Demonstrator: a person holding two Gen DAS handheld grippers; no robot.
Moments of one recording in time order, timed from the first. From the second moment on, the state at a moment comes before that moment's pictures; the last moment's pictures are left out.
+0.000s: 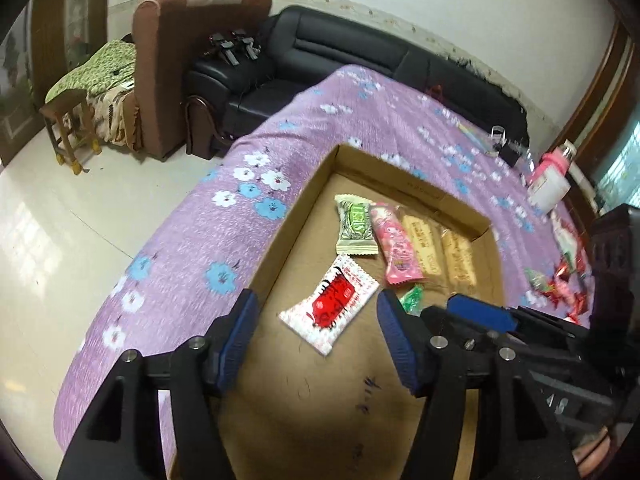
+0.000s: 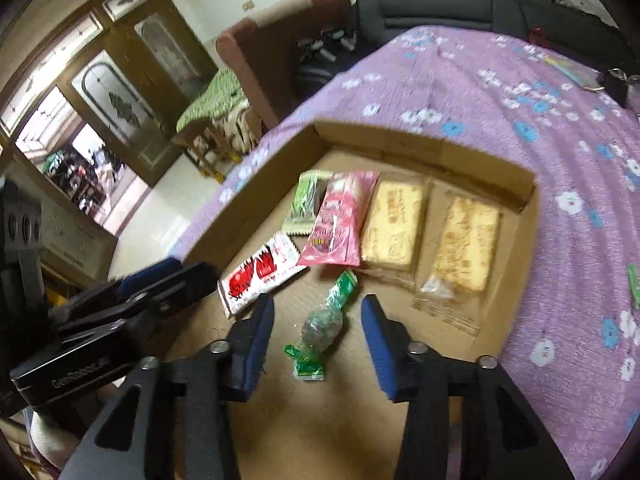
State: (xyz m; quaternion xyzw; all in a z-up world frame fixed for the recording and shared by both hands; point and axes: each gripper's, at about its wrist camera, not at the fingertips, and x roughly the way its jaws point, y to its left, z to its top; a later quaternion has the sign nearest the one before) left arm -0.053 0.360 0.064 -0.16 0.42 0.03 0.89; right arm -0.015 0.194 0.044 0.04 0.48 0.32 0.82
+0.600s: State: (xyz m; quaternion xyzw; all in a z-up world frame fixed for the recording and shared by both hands) left arm -0.113 0.258 0.102 -0.02 0.35 0.12 0.93; right arm -0.072 0.076 0.065 0.05 0.42 0.27 0.87
